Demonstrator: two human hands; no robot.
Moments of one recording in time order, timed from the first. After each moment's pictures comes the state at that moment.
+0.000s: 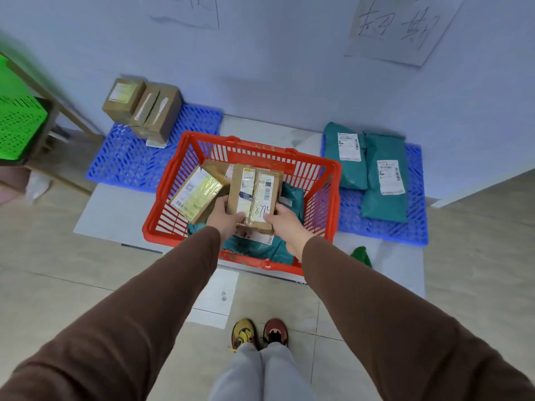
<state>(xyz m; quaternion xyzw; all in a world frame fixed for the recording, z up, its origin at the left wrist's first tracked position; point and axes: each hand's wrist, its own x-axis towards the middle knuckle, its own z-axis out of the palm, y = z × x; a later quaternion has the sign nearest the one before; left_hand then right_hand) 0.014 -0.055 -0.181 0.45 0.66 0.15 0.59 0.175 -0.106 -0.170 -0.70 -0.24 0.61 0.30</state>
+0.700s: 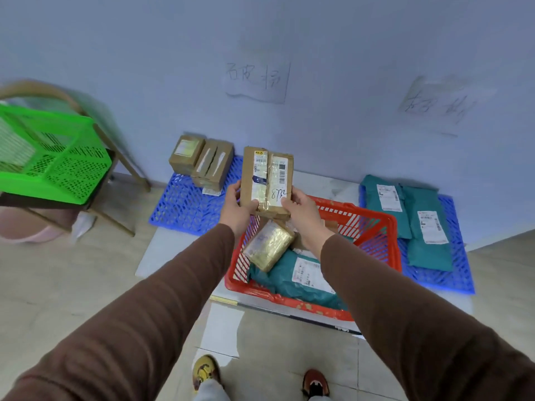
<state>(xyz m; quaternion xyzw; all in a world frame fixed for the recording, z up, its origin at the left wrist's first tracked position) -0.103 0.065 -0.066 0.46 0.57 0.34 0.60 0.052 0.019 -0.054 -0.66 -0.31 0.51 0.46</state>
